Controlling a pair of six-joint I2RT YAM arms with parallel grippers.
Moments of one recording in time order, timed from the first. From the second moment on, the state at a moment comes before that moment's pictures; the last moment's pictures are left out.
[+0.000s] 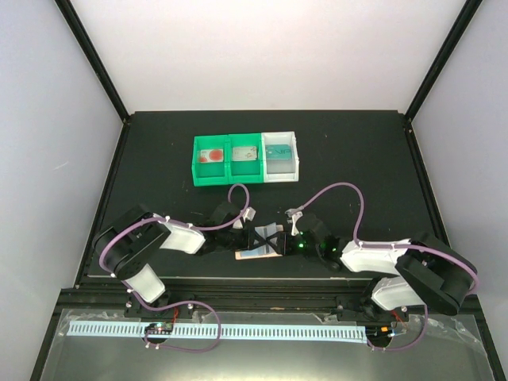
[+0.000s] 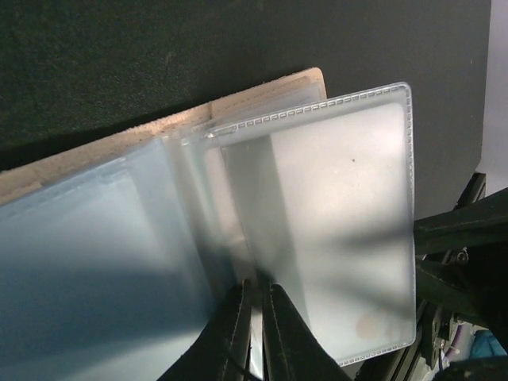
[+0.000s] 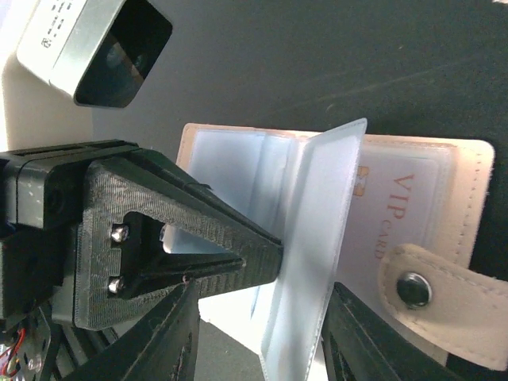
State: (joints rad) left arm -0.75 1.63 0.48 0.38 0.49 -0.86; right arm 0.89 1.35 0.36 0.35 -0.17 0.81
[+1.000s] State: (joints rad) left arm -0.58 1.15 0.35 0.12 0.37 -0.84; right arm 0.89 1.46 0.48 0.38 -0.33 0.80
